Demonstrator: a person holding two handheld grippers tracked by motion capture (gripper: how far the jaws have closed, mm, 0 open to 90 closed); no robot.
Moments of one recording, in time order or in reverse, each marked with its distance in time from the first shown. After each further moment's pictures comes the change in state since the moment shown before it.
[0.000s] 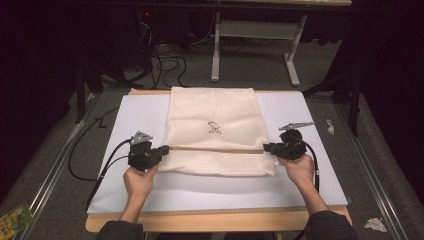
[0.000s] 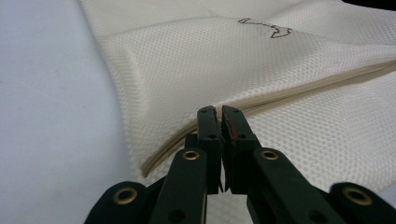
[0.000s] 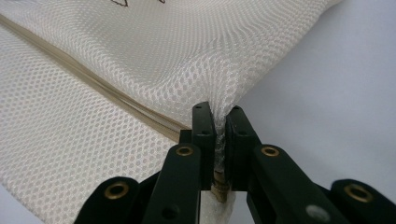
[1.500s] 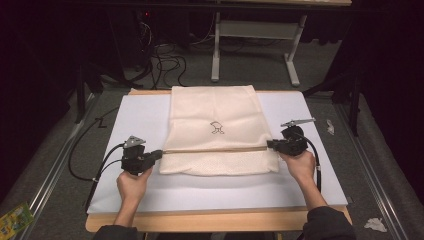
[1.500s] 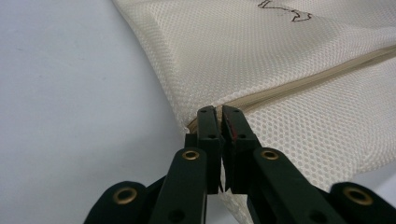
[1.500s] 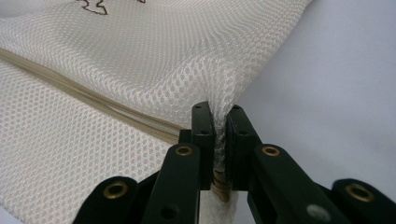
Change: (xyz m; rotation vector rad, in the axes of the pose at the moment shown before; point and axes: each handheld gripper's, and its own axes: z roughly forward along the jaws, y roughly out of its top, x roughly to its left) left arm 0.015 -0.015 -0.003 0.039 0.010 -0.029; right arm -0.016 0.004 0.008 0.015 -0.052 0.029
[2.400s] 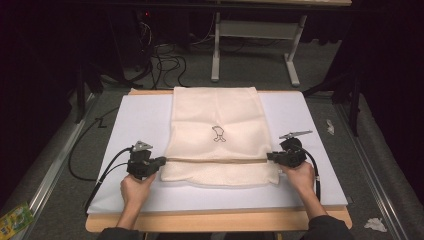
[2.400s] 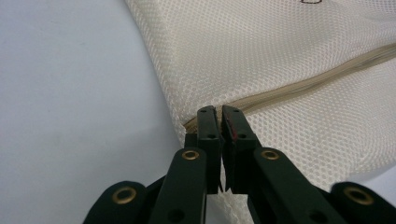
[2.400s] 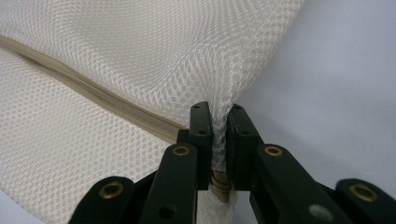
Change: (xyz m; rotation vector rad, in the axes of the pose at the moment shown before) left arm -0.003 -0.014 0.016 0.093 0.001 0.035; right arm 0.000 -0.035 0.014 0.068 0.010 0.015
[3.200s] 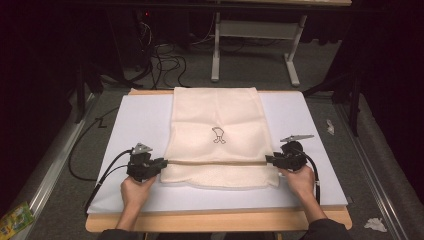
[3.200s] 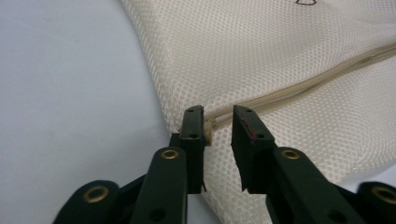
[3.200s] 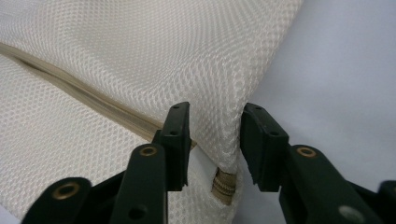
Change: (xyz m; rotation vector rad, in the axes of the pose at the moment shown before) left arm 0.001 -0.006 0.001 -0.022 -0.018 0.017; right arm 0.004 -0.009 -0.002 -0.040 -0.023 0.001
